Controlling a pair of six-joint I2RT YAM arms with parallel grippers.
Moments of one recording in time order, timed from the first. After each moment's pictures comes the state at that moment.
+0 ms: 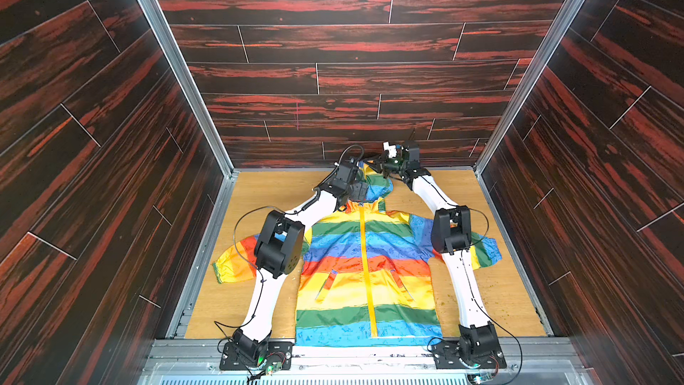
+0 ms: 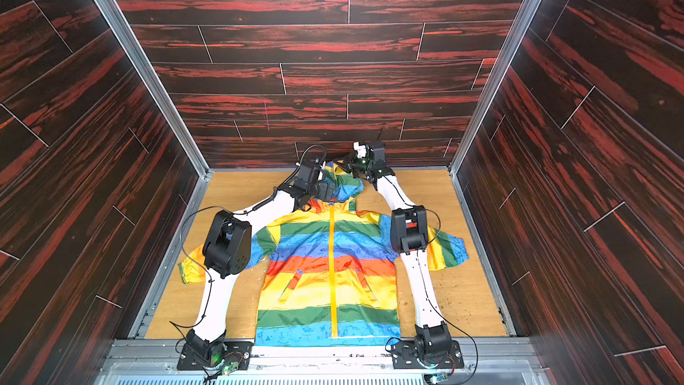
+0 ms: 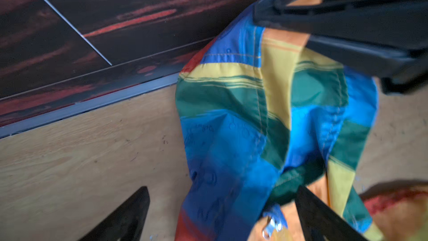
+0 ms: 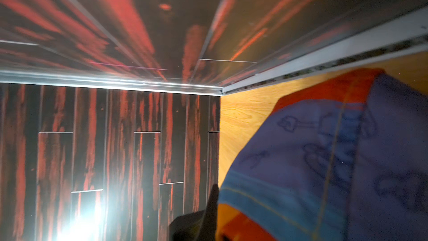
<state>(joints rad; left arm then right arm) -0.50 2.29 1.89 -0.22 -0.17 -0.11 0.25 2.70 2.46 -0.04 -0.88 1.18</state>
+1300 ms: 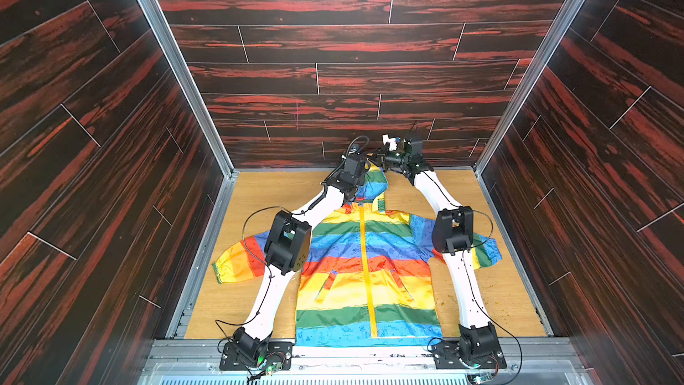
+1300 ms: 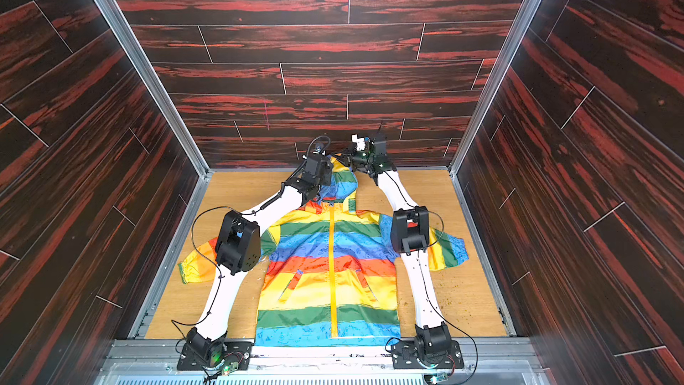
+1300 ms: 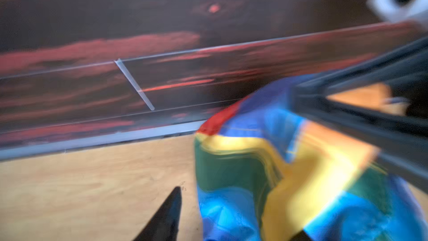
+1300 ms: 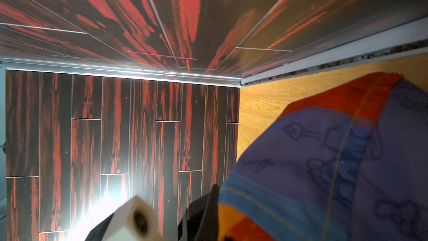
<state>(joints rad) -0.52 2.37 2.07 -0.19 -0.42 -0.17 0.26 2.67 2.53 -0.09 -0.95 1.22</state>
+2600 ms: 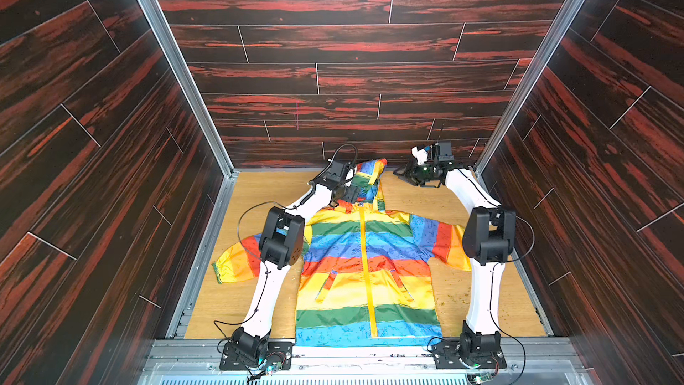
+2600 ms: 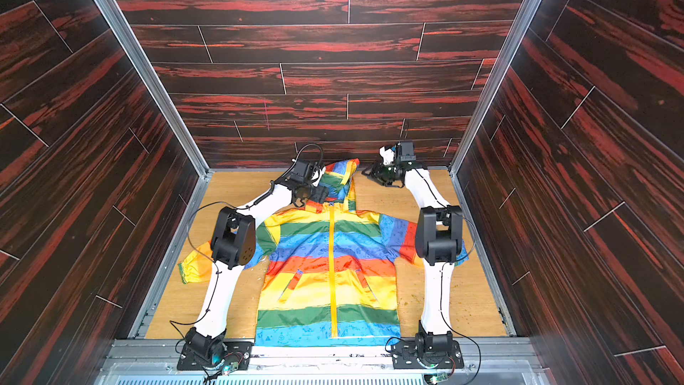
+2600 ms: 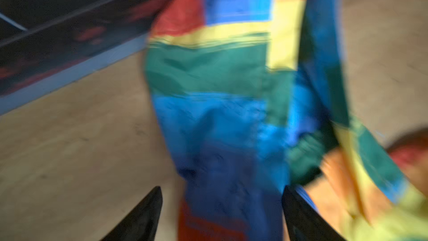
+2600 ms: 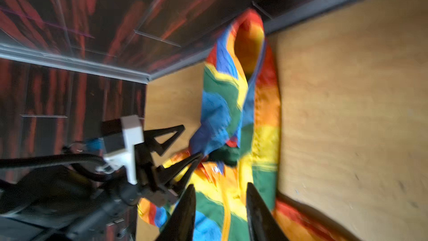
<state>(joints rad) -0.41 2.35 1.95 -0.41 0.14 0.04 0.12 2.20 1.91 -0.55 -0.67 0.48</state>
